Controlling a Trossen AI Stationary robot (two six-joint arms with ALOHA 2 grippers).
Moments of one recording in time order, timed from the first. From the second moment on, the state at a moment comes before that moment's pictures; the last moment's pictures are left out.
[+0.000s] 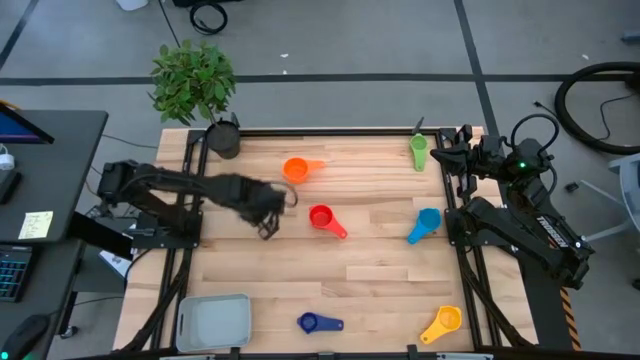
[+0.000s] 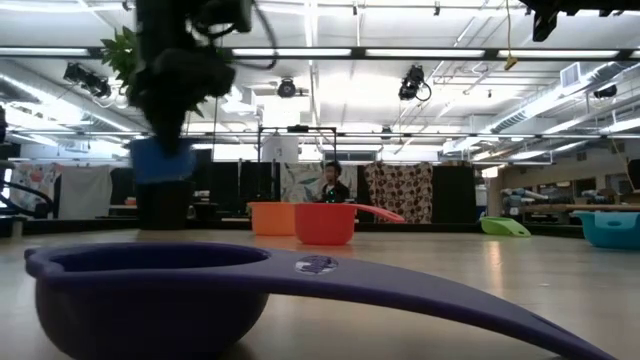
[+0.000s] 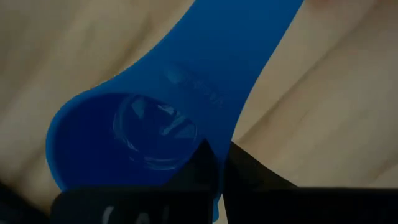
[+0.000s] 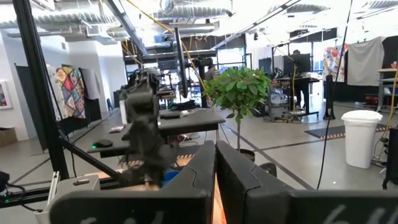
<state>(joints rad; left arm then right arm) 0.00 1.47 1.10 -1.05 -0.15 -0.71 -0.86 0.26 0.58 -0.08 -0.67 0.22</state>
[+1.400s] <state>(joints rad) 0.38 2.06 1.81 -1.11 -0.09 -0.21 -0.86 0.26 0.58 -0.08 -0.67 0.21</state>
